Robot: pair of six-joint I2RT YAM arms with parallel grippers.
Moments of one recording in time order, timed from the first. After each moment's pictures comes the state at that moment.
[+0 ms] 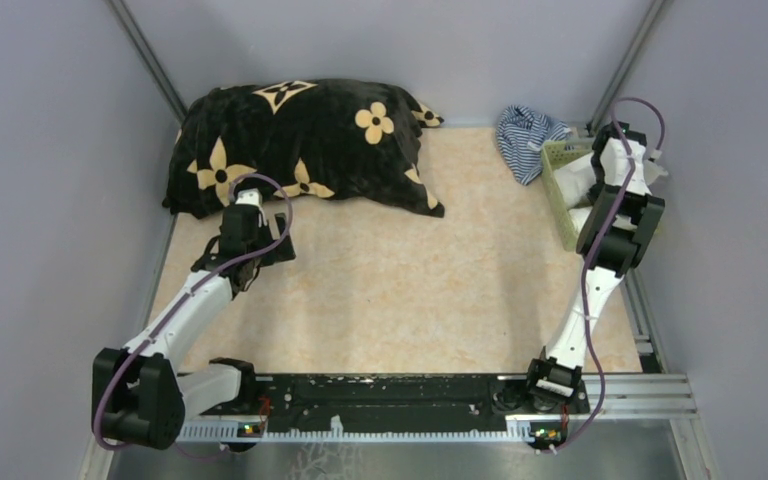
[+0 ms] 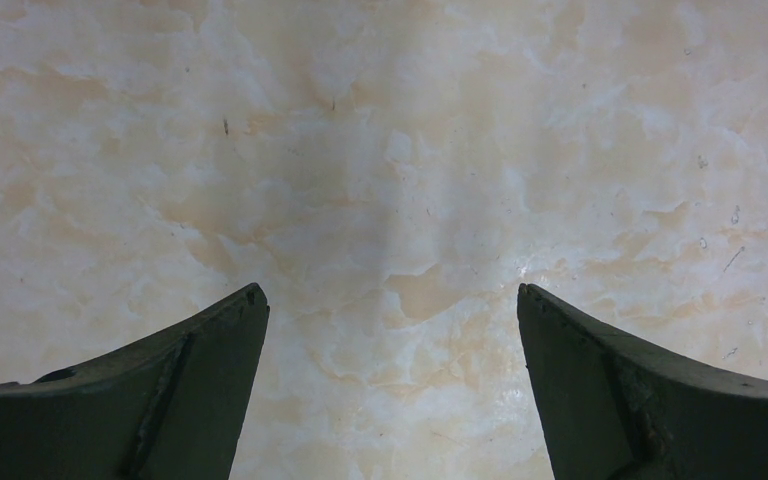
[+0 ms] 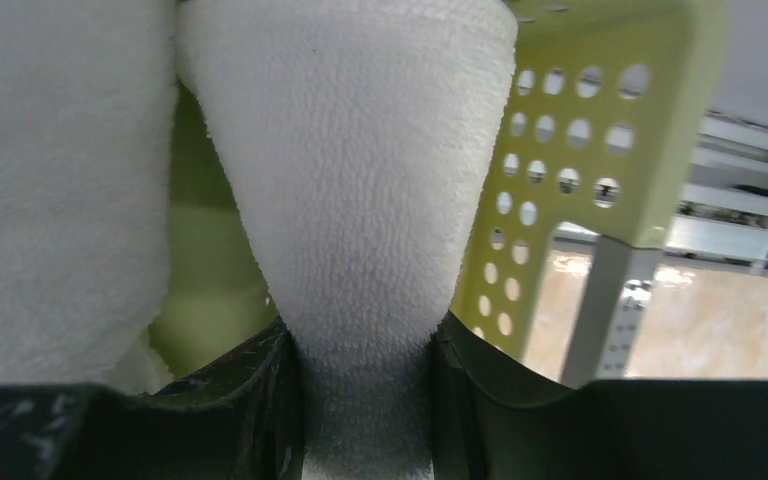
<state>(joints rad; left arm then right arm) -0.19 1.12 0.67 -0.26 -0.19 -0.28 -0.35 2.30 2.05 -1.20 0.57 0.92</state>
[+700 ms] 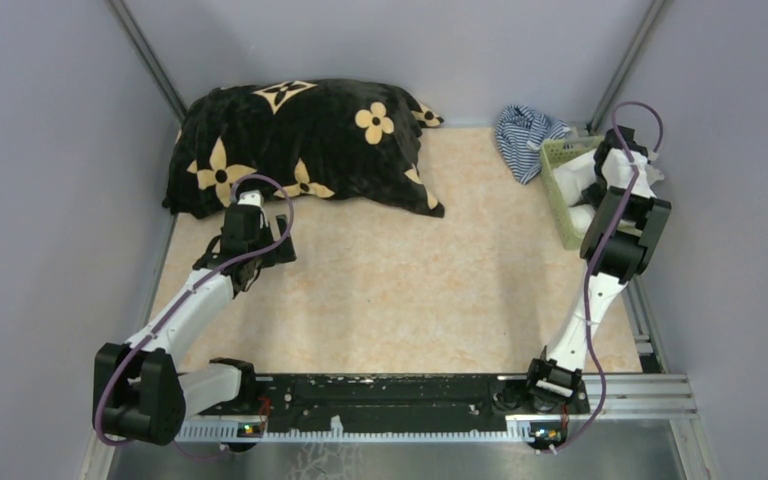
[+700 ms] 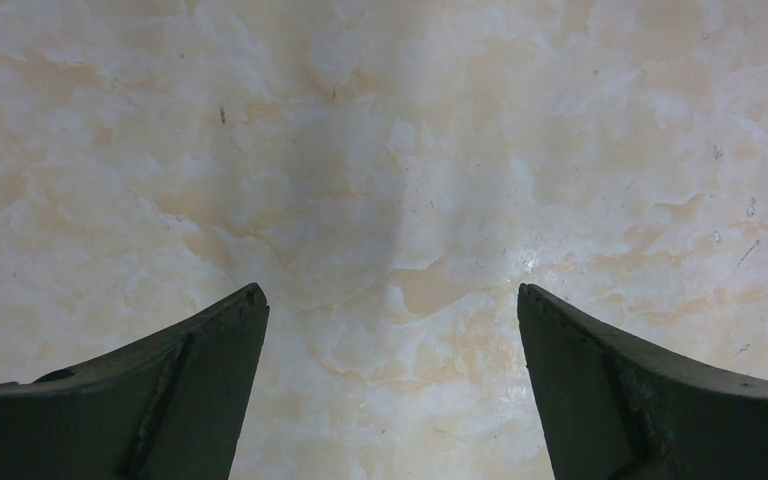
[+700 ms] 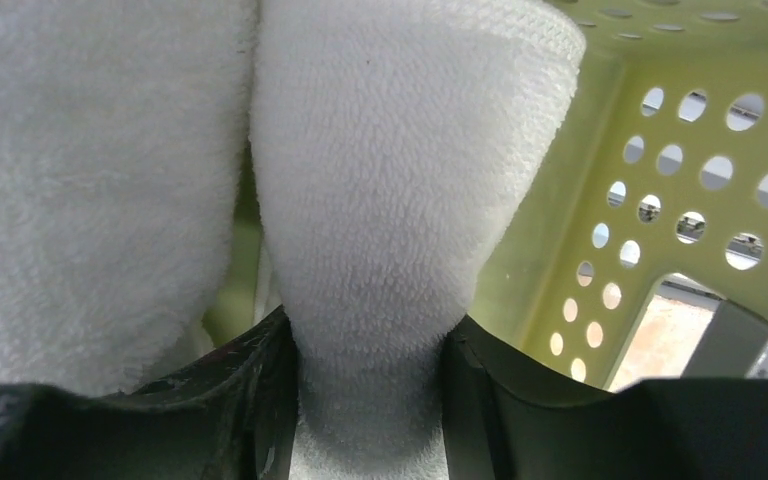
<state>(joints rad) -0.19 1.15 0.67 -0.27 -0.19 -0.28 -0.36 2.22 1.85 -0.90 0.39 0.81</state>
